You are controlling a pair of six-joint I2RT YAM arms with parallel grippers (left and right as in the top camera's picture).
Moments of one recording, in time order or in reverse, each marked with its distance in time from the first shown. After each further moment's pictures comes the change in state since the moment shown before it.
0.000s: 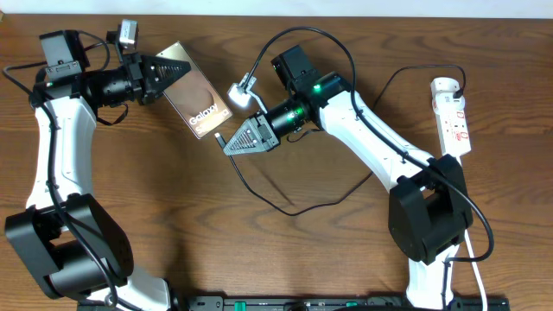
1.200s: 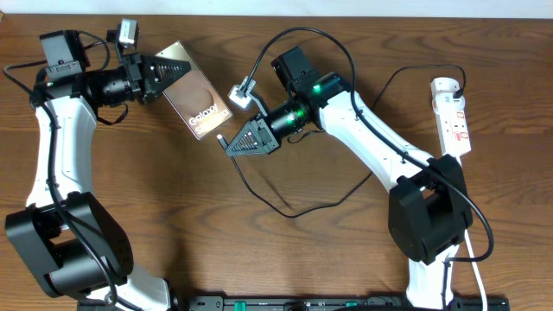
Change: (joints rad) left arm 0.001 0.007 0.000 0.008 0.031 0.022; right arm 0.002 0.000 0.000 -0.028 0.064 -0.090
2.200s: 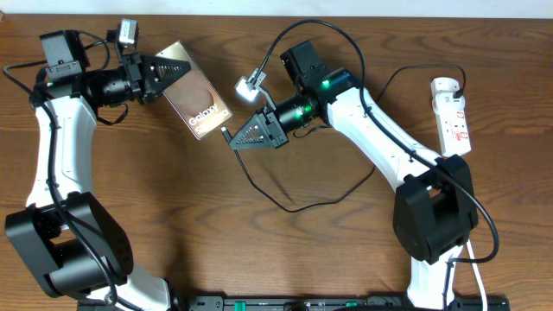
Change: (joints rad) left arm 0.000 0.000 0.000 0.000 0.000 0.000; right arm -0.037 -0.013 0.000 0.019 -0.097 -0.047
